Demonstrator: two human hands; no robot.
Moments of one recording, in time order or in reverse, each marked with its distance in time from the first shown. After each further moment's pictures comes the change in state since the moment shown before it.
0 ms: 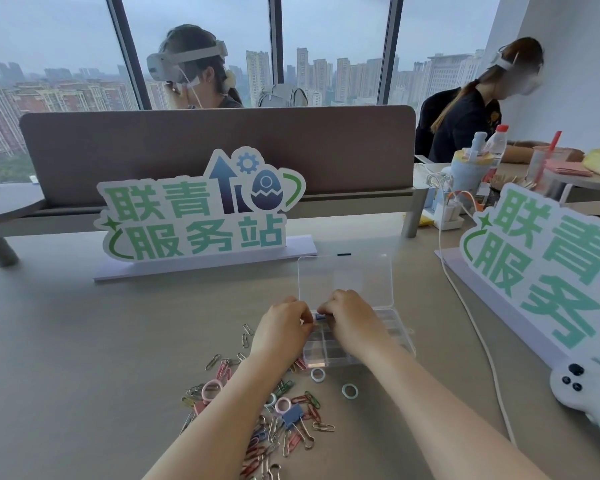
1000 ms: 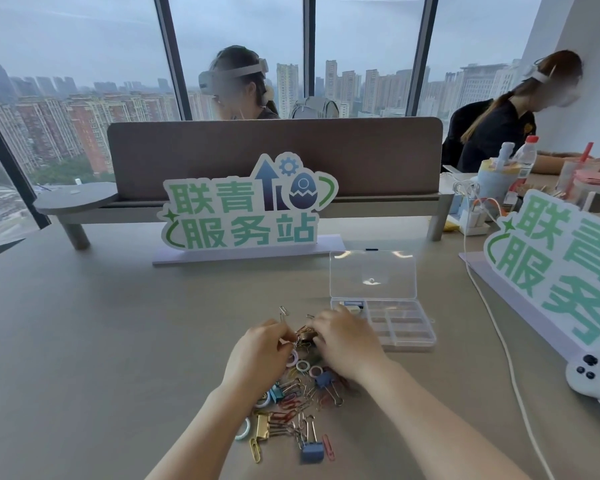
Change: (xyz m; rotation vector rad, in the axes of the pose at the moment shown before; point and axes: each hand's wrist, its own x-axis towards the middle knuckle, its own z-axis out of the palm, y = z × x) left_hand -0.102 -0.044 -0.049 -0.033 0.100 -0.079; right_hand -0.049 -0.078 0.003 -0.090 -0.096 -0.174
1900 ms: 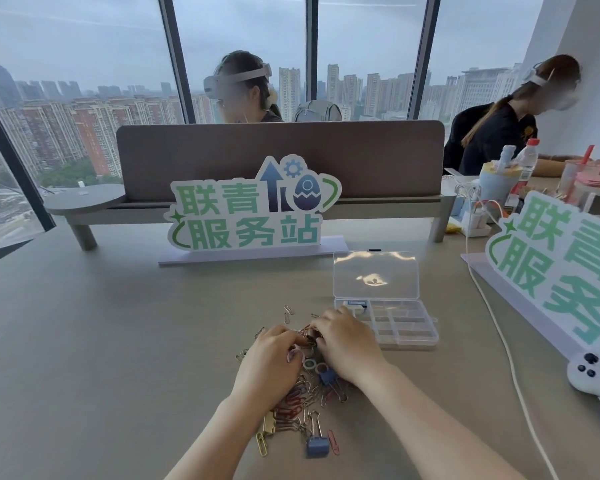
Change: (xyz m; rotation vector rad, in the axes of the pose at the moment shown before) left_hand -0.018 0.004 0.007 0.001 0.020 0.055; right_hand -0.001 -0.009 0.009 -0.041 0.059 0.046
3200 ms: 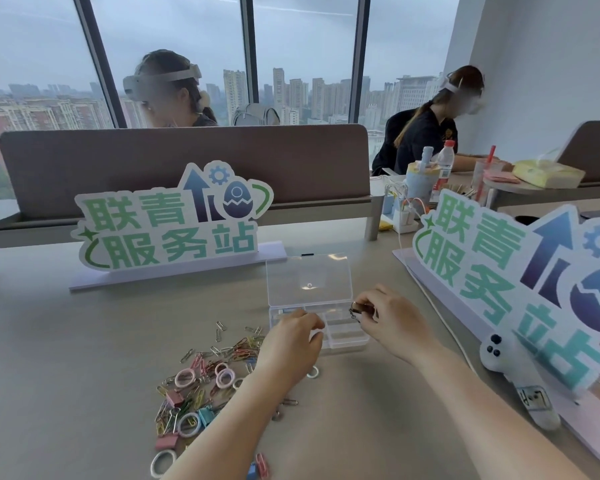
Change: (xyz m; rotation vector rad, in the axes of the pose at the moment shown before) left_hand 0.058 0.099 0.069 -0.029 -0.124 0.210; right_hand -0.062 0.144 -0.071 0.188 0.222 0.280
